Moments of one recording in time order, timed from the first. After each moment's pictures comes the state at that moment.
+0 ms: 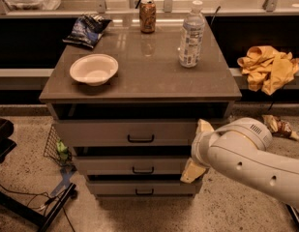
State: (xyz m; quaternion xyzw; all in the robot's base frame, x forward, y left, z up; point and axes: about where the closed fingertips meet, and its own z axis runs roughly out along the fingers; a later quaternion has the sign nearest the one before) arm 0.502 -0.148 0.654 -0.56 0.78 -0.10 0.27
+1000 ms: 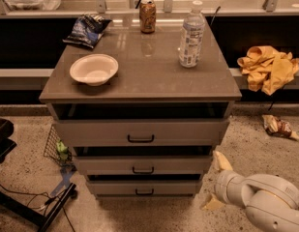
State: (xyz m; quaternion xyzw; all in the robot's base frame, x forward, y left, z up) arm 0.461 -0.211 0.538 -0.58 0.73 -0.07 0.35
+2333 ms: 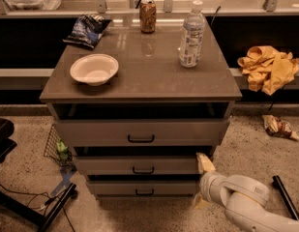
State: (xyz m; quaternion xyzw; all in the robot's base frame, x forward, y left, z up) arm 0.487 -0.185 0.486 -0.65 0.67 -0.12 0.34
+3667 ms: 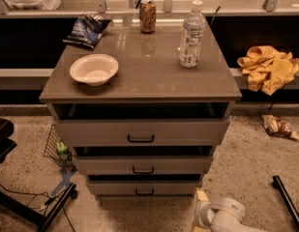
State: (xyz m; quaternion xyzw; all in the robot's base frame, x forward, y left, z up) arm 0.437 -0.194 0.298 -0.61 0.75 -0.04 0.23
